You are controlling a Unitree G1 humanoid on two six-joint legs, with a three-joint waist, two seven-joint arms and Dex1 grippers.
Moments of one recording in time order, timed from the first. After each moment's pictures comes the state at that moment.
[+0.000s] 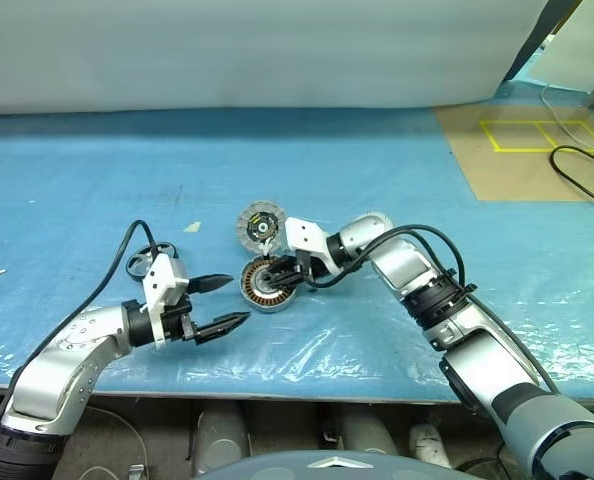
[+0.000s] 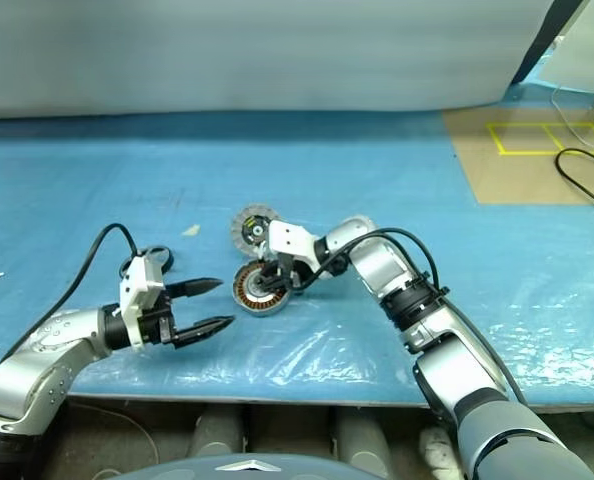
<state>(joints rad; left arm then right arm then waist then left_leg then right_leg) 0.07 0.66 0.06 -0.35 -0.56 0.40 -0.97 -0.76 -0.32 0.49 0.30 0.00 0.30 1.25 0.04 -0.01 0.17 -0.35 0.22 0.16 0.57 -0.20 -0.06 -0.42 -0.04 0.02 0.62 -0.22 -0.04</state>
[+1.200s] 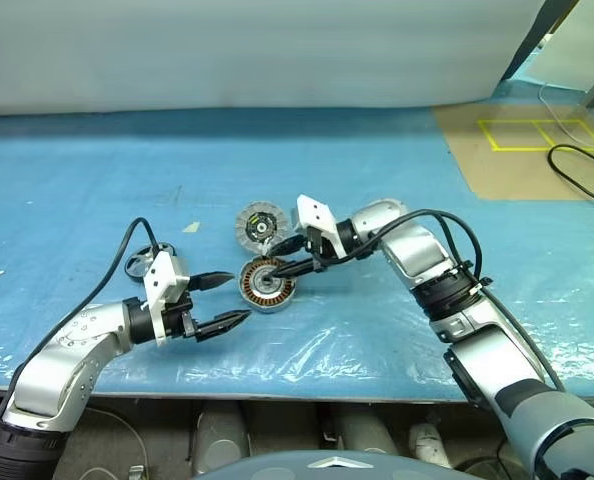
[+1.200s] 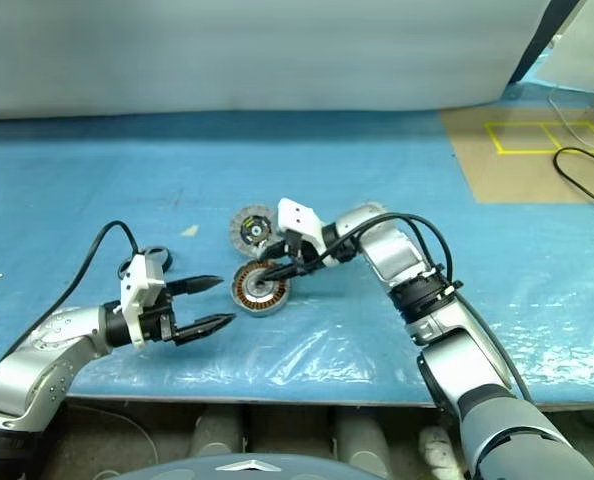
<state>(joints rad) 0.06 0.65 0.06 -0.35 -0.56 0.40 -0.98 -0.80 -0.34 0.40 0.19 0.12 0.48 1.30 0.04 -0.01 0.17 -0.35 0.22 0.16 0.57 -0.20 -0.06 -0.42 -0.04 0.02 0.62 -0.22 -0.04</state>
